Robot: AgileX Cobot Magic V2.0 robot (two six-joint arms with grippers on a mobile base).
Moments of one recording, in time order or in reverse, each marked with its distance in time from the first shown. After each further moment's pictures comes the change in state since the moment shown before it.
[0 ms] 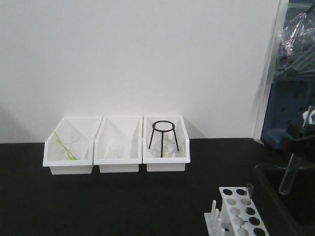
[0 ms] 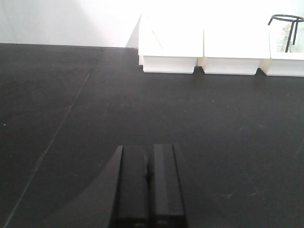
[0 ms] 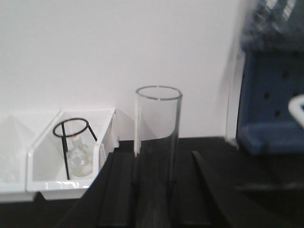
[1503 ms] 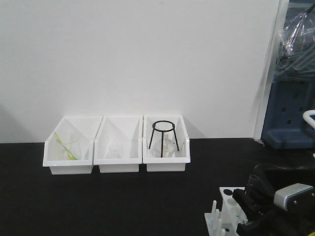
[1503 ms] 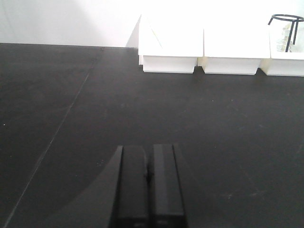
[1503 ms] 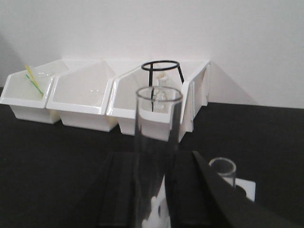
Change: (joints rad) left arm 0.000 0.000 0.000 0.000 0.000 0.000; right arm 0.000 0.518 0.344 -0.082 -0.968 -0.294
